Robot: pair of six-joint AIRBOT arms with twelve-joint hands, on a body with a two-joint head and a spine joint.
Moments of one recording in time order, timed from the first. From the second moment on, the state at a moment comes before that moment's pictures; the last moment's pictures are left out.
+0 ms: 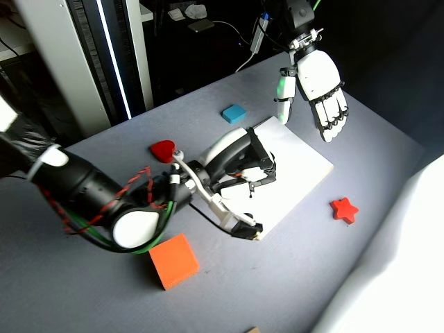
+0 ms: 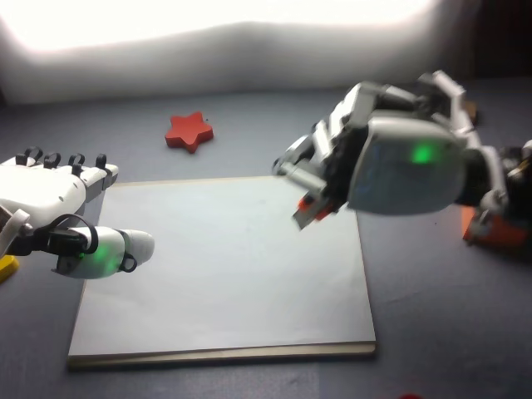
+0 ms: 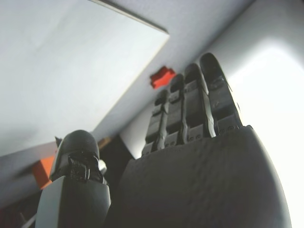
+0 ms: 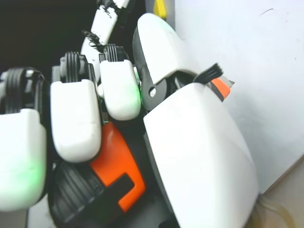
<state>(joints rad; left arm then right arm) 0.49 -0.80 0.73 -1.56 -0.73 2.37 -0.58 -1.46 1.76 -0.81 1.31 -1.71</state>
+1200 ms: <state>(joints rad) 0.50 -0.80 0.73 -1.56 -0.73 2.36 -0.68 -0.97 0.97 0.16 0.68 -1.59</state>
